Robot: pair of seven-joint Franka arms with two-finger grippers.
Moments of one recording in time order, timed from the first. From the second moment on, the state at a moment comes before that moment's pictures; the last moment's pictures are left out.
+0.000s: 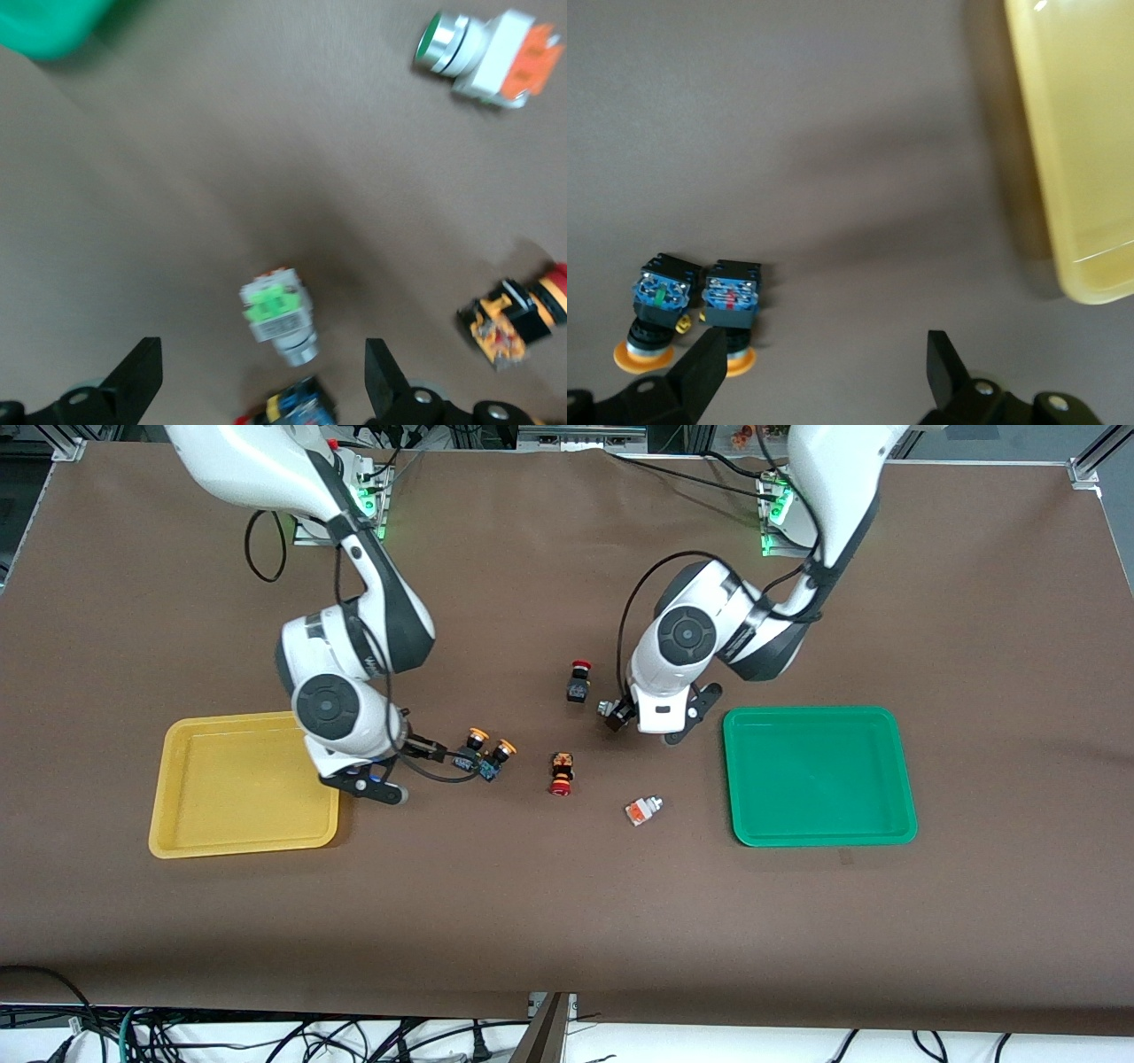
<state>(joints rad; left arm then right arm) -0.37 0.56 -0.31 -1.80 -0.04 2.28 -1.52 0.48 0.57 -0.06 -1.64 0.05 2.03 0.71</state>
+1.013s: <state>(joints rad) -0.42 0.70 -0.31 -1.79 0.08 2.38 -1.58 0.56 0.68 -0.06 -1.70 0.05 2.32 0.90</state>
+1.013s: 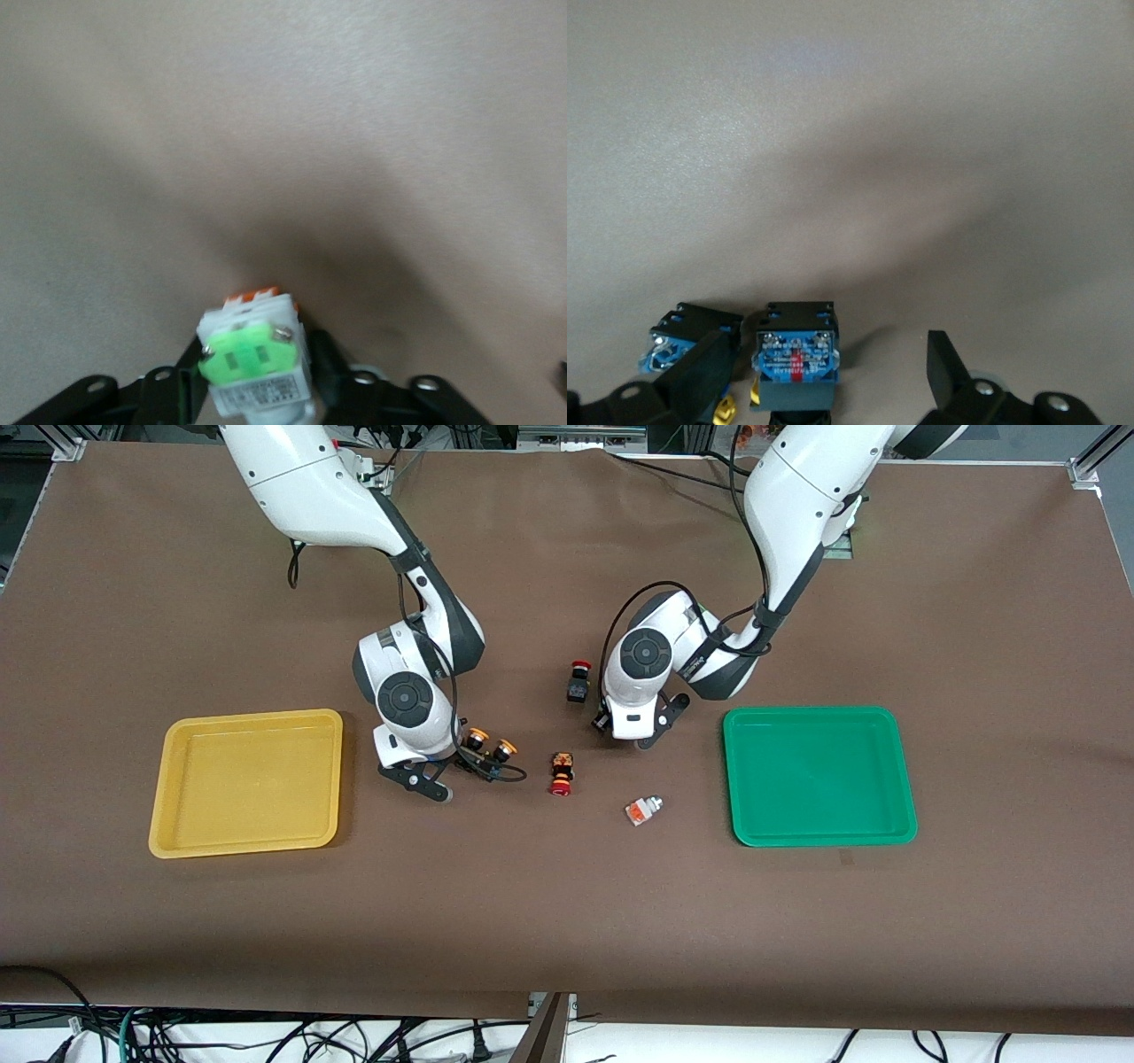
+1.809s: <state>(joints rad) -0.13 0.58 -0.29 -1.76 0.08 2.13 -1.01 0.56 0.68 -0.06 -1.68 0.05 2.34 0.94</state>
